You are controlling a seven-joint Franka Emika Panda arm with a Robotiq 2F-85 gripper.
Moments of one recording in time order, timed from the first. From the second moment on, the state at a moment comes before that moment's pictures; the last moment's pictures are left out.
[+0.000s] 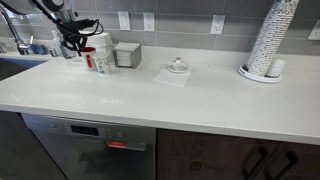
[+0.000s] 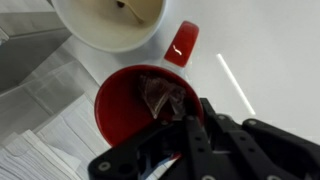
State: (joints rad) arm 0.21 0.38 0.21 -1.72 -0.17 2.28 -0.76
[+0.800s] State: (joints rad) arm 0.21 0.44 0.21 -1.67 -0.17 2.28 -0.76
